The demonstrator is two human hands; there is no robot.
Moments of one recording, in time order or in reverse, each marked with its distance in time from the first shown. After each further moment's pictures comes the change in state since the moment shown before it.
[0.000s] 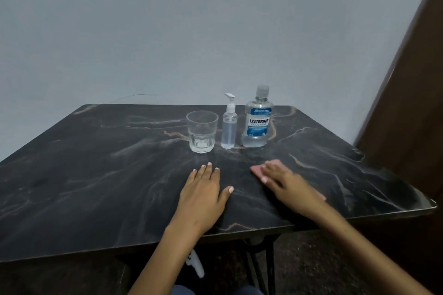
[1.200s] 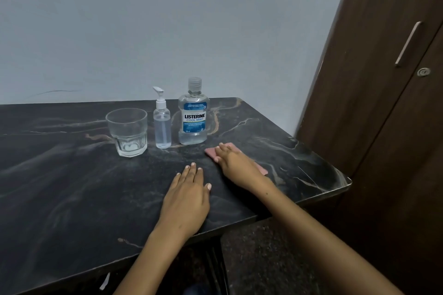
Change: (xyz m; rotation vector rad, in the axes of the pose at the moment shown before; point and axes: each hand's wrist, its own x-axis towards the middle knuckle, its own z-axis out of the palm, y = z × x) left_hand 0.037 0.083 0.043 -0.097 -0.013 0.093; right_hand 0.035 0.042 -0.019 -0.062 -0.028 0.110
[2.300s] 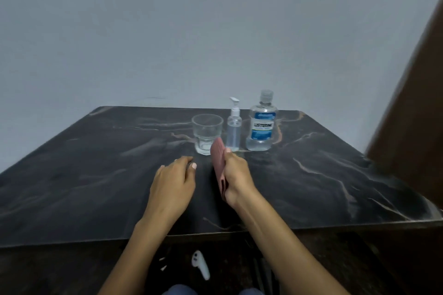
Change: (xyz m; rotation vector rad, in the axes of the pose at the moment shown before) left_hand -0.070 -0.084 -0.099 -0.203 0.370 -0.343; right_hand -0.021 -0.185 0.021 1.633 -0.021 0.352
